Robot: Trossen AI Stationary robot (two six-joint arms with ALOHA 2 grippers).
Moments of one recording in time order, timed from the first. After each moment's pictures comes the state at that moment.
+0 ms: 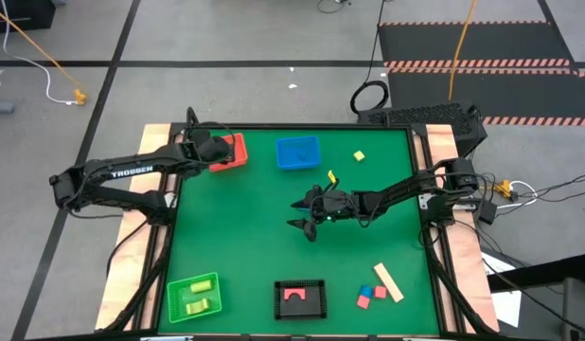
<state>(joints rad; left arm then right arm) 0.47 1.13 0.72 -0.67 -0.65 -0.94 0.06 1.77 0.76 0.64 0.08 0.40</state>
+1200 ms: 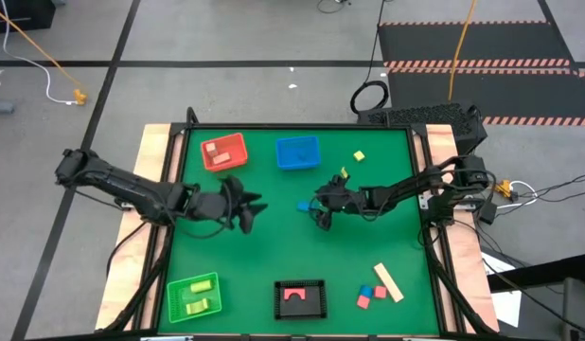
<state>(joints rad) -0.26 1.13 0.72 -0.10 -0.50 -0.72 0.00 1.69 0.63 0.38 0.29 0.21</state>
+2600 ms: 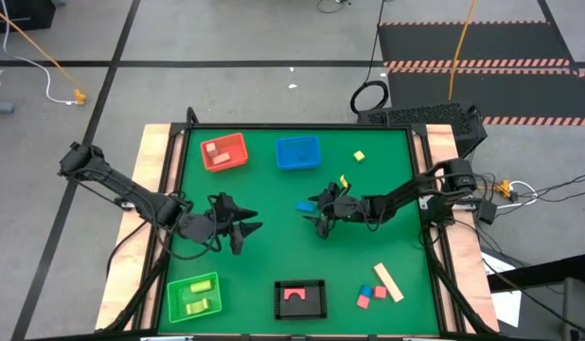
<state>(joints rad) -0.48 1.13 0.72 -0.07 -0.64 -0.76 0.07 1.79 0.56 0.74 0.29 0.15</state>
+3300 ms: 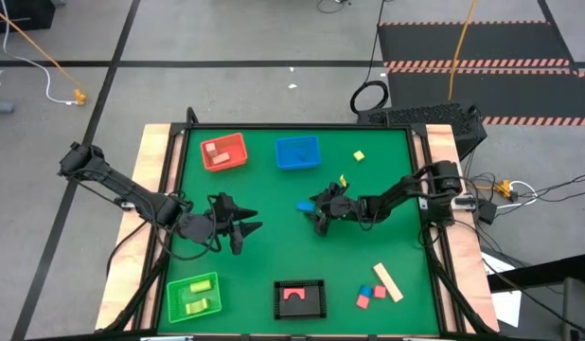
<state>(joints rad) -0.48 1.13 0.72 -0.07 -0.65 -0.74 0.01 1.91 0.56 0.75 0.29 0.25</state>
